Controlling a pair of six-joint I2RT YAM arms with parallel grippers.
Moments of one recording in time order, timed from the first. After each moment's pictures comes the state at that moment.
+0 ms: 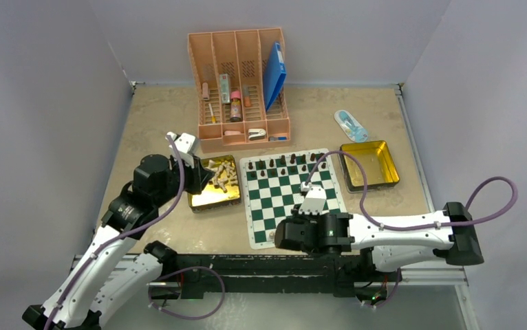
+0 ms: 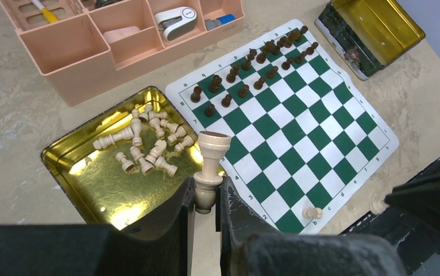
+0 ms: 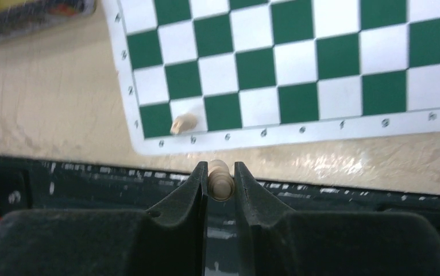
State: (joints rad) left arm -0.49 0.67 0.83 -0.55 0.11 -0.20; right arm 1.52 1.20 0.92 -1.01 0.67 1.48
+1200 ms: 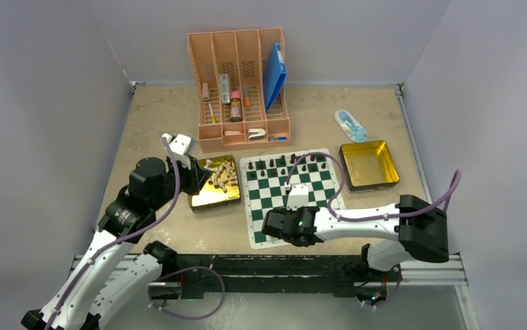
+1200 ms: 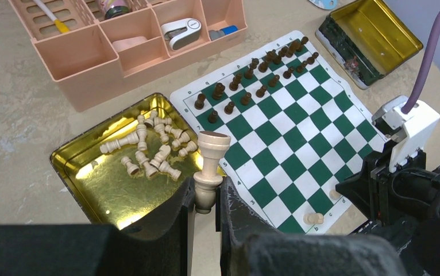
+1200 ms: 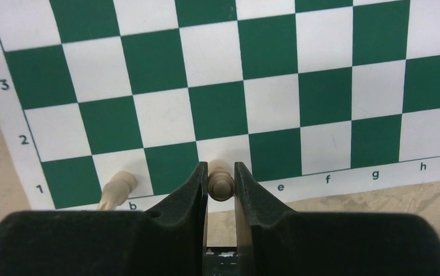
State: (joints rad) left arm -0.49 0.63 0.83 -0.55 0.08 -0.20; right arm 1.31 1.43 0.82 -0.76 0.63 1.23
